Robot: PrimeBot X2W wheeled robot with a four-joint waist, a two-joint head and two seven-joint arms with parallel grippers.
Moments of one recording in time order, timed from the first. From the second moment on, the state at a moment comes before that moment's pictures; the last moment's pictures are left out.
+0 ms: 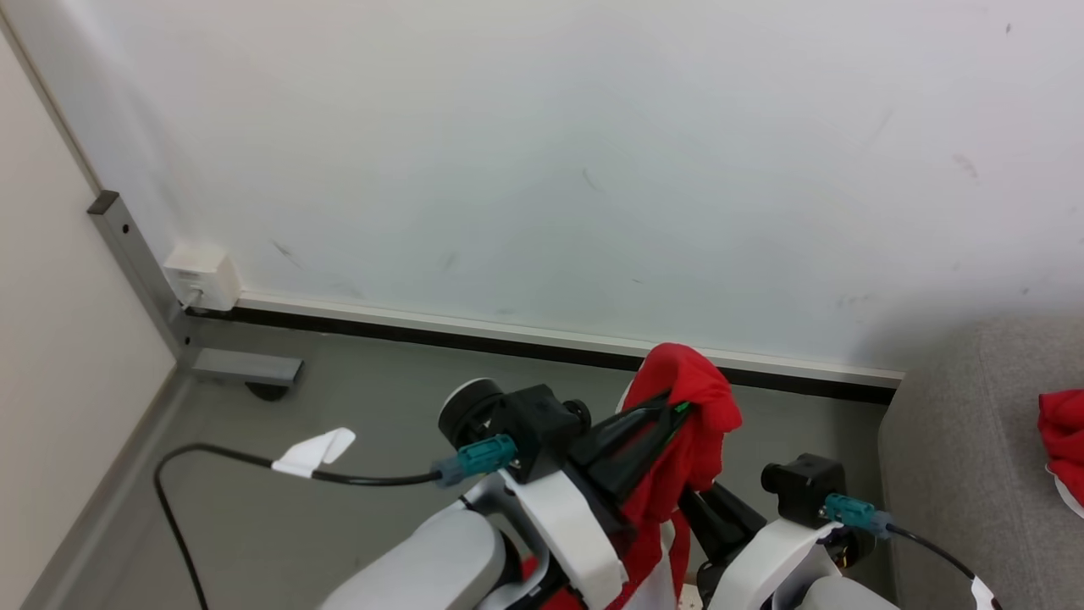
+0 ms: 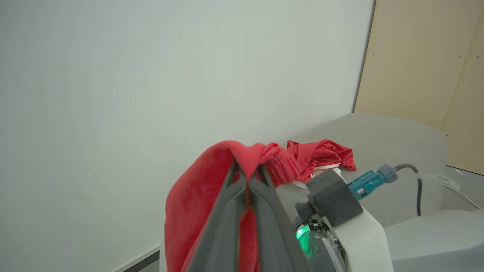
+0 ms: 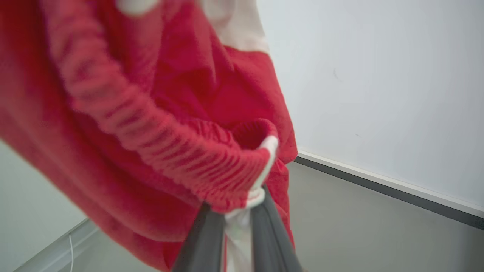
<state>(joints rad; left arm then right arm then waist) -0.61 0.22 -0.91 0.14 -0.56 -0.06 -0.14 -0.51 -0.16 0.90 0.64 0.86 0.13 -0.26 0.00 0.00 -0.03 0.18</state>
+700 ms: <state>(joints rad) -0.59 0.26 -0.88 0.15 -0.58 -0.01 -0.16 -0.42 -0.21 0.69 0.47 0.77 0.13 -0.26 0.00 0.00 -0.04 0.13</state>
